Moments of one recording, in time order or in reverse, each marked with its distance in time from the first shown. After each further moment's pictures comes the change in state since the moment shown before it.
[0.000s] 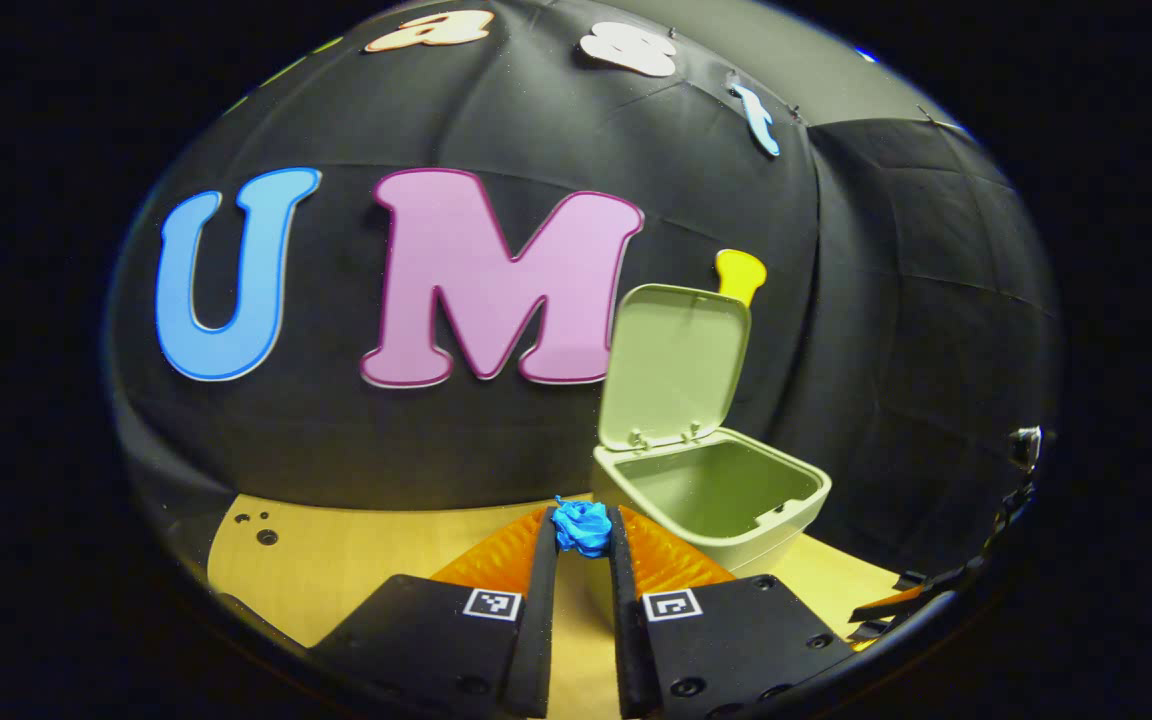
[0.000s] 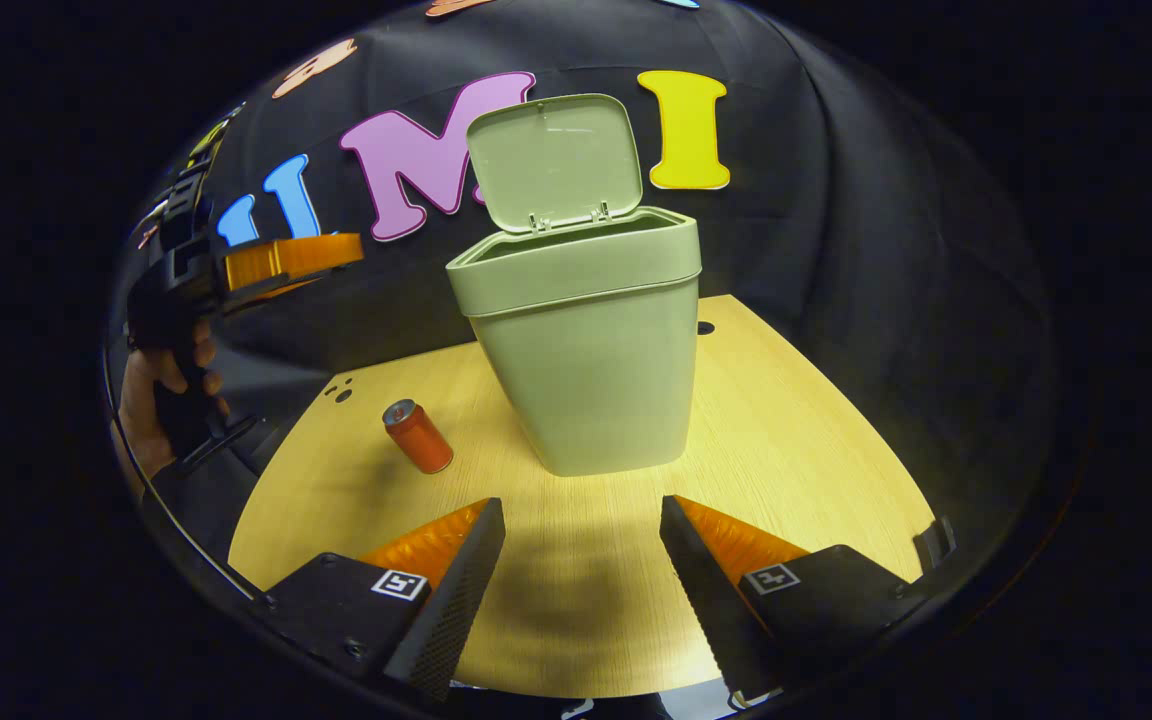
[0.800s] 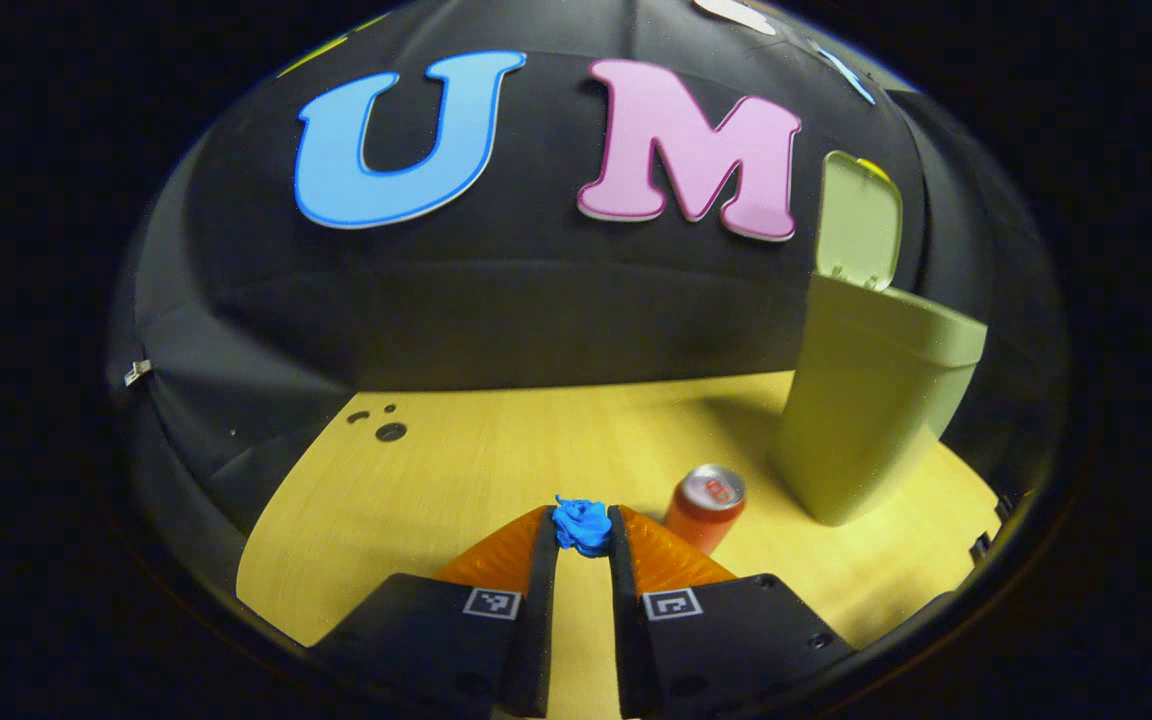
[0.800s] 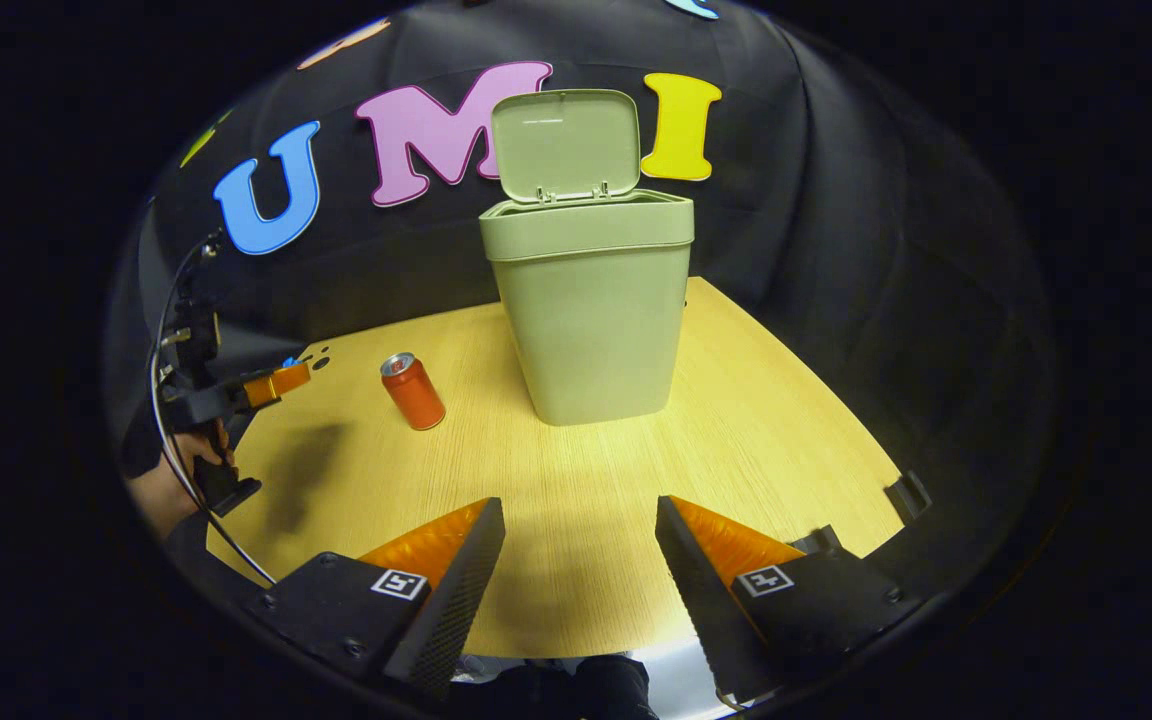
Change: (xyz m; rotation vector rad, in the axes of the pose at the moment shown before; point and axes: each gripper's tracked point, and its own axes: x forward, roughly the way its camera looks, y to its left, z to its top) left arm -0.084 0.187 -0.163 -0.053 0.215 0.288; right arm -0.045 0.027 -0.047 -0.033 0.042 -0.146
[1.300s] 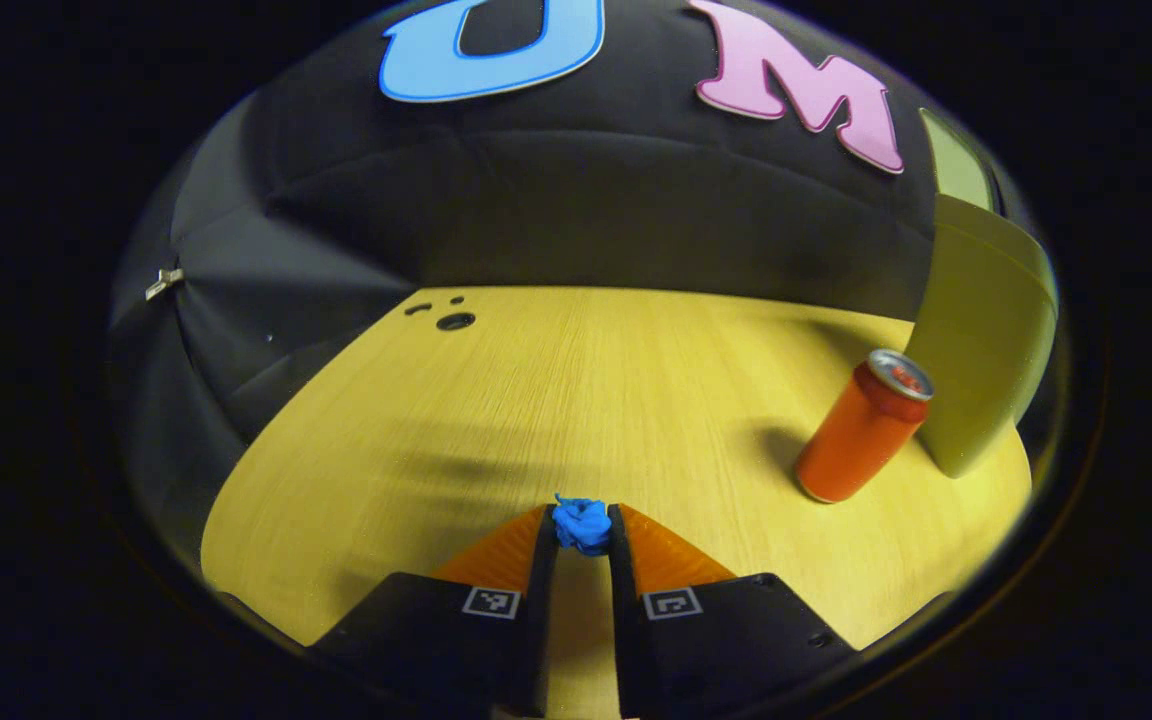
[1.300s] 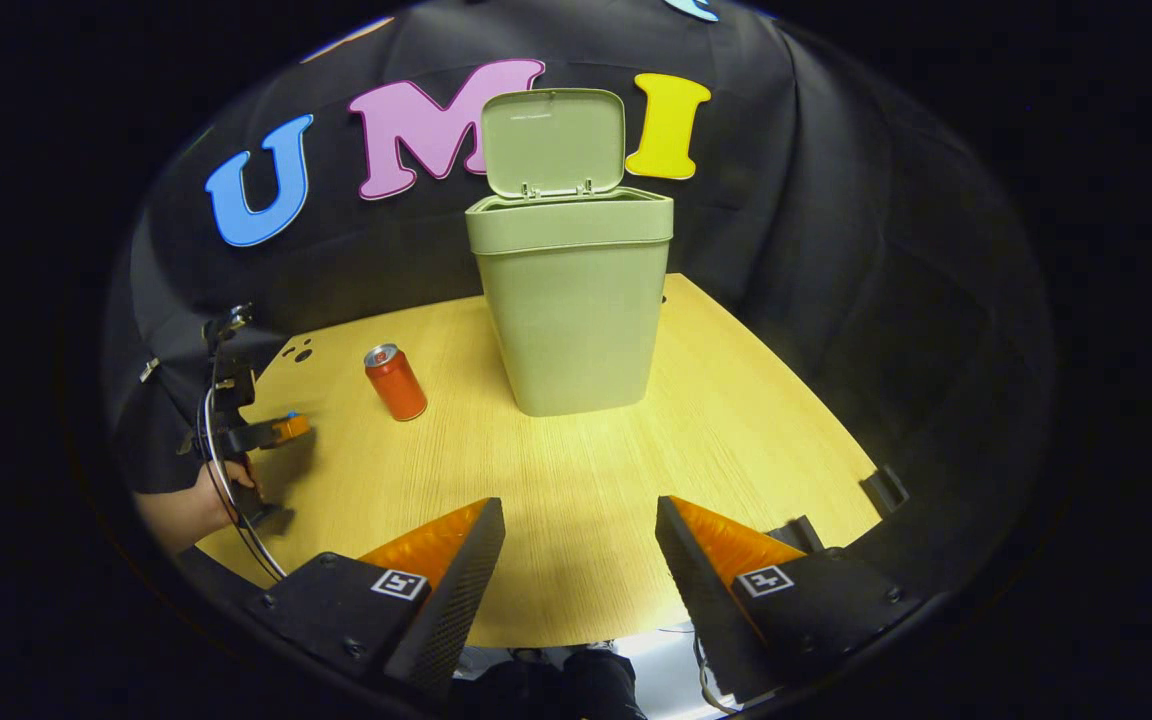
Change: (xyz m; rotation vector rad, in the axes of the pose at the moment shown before) left arm 0.043 0.090 -0.122 -0.082 0.183 0.200; right arm -0.015 -0.006 -0.009 -0.015 0.019 -0.060
